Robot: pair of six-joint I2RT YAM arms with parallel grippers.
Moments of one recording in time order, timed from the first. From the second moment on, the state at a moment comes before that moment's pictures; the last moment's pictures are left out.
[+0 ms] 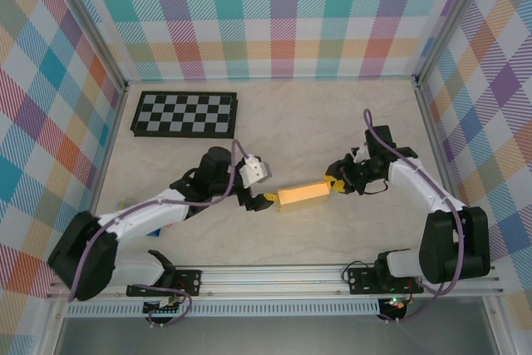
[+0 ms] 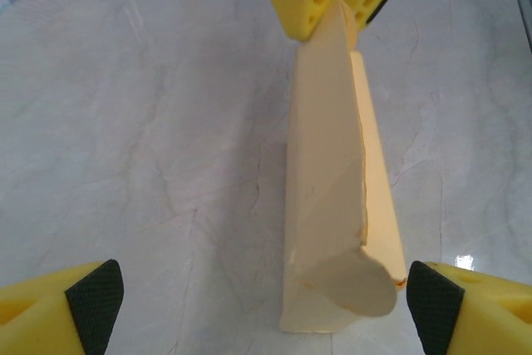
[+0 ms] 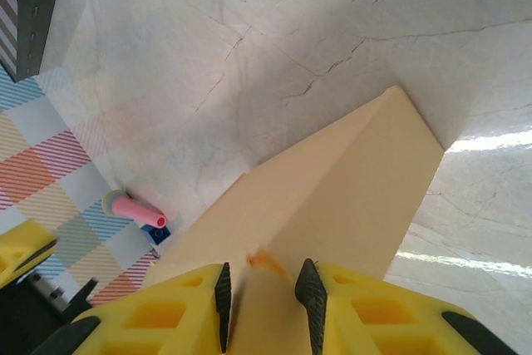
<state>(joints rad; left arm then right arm) -0.66 1.22 0.64 0.08 0.47 0.36 0.15 1.34 0.86 -0.75 -0.69 0.79</state>
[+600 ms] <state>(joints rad) -0.68 0.97 0.64 -0.10 0.21 -0.52 0.15 1.35 0.83 -0.71 -0.64 0.83</state>
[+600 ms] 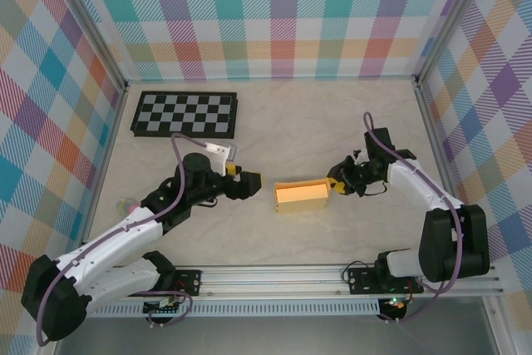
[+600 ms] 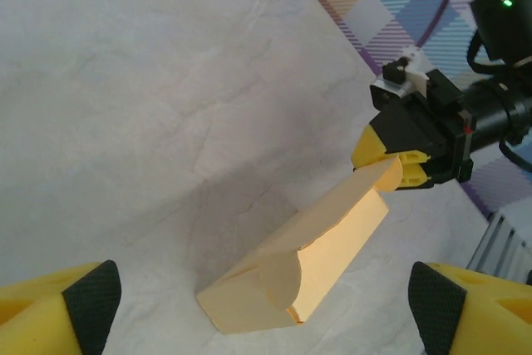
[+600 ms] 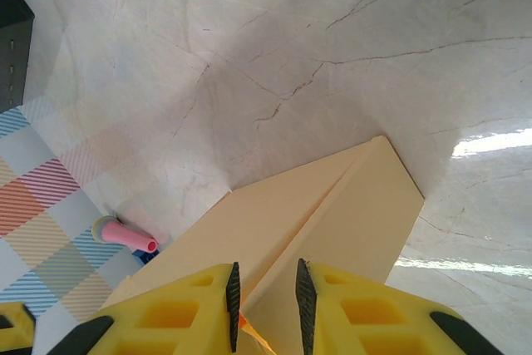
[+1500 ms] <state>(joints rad) -0.74 1.23 0.41 0.34 0.34 0.03 0.47 1.16 1.23 -1.13 -0.15 0.68</state>
